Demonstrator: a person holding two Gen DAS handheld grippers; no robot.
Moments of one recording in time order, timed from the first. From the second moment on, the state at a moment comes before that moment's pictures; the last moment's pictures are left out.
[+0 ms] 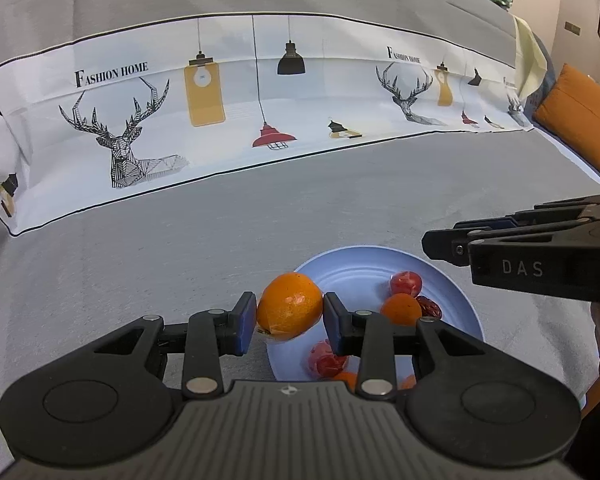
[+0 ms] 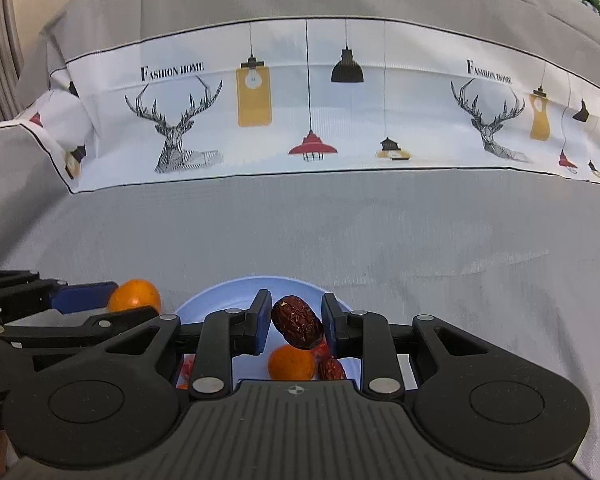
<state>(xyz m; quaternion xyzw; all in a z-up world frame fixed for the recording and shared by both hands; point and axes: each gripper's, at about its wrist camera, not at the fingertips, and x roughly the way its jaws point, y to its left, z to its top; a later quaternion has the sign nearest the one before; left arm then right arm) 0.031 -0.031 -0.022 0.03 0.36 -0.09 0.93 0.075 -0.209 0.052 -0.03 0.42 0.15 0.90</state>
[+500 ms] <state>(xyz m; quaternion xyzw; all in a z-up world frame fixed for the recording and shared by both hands) 0.035 -0.032 -0.026 0.03 0.36 -0.09 0.93 0.077 -0.209 0.053 -0.03 0.42 0.15 0.89</state>
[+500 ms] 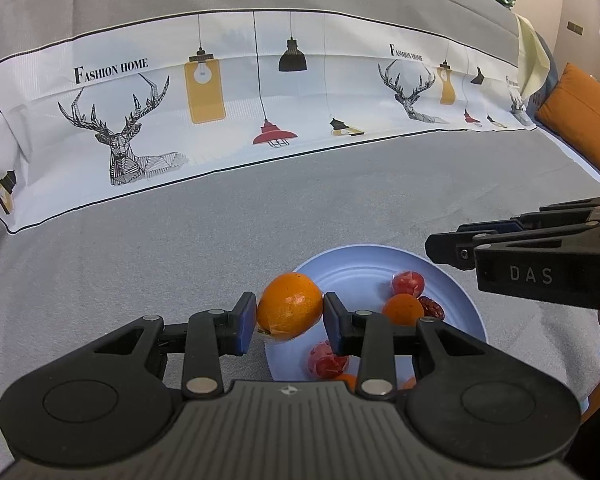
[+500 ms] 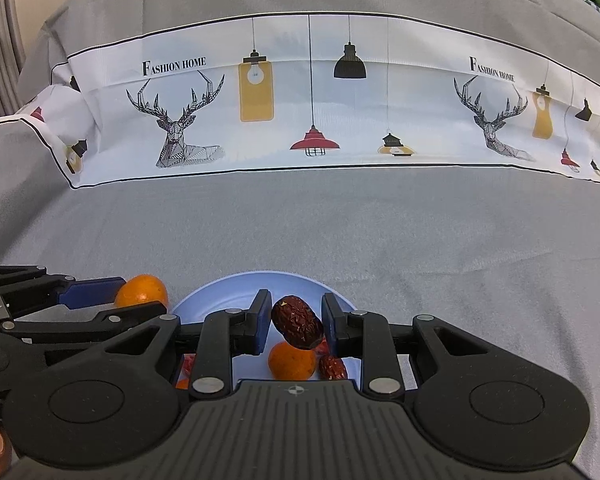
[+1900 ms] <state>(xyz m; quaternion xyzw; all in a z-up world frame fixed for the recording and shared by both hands) 0.036 -0.042 -0.027 0.04 0.36 -0.09 0.93 0.079 -0.208 0.044 -0.03 0.44 0.15 0.88</state>
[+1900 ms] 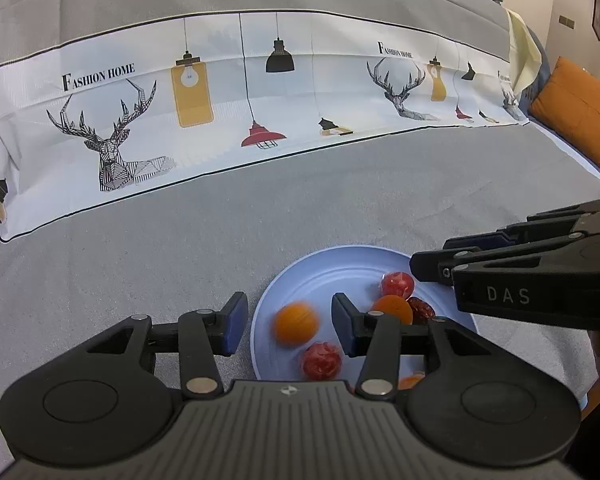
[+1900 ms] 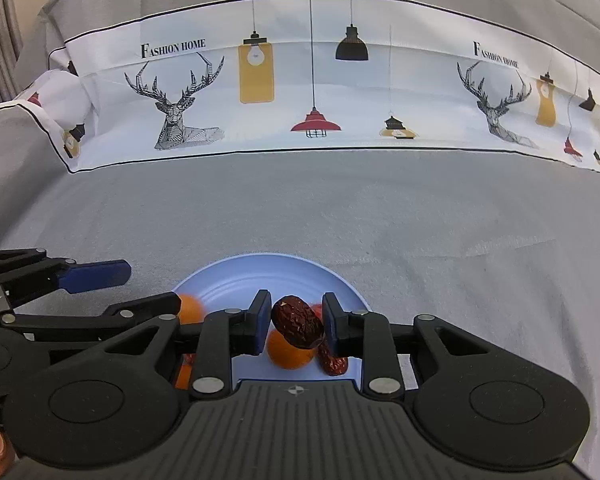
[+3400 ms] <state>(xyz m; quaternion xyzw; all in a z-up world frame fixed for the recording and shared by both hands) -0.036 -0.021 -0.016 -0.04 0.44 0.03 0.90 0.001 -0.243 0.079 -0.02 0.41 0.07 0.91</state>
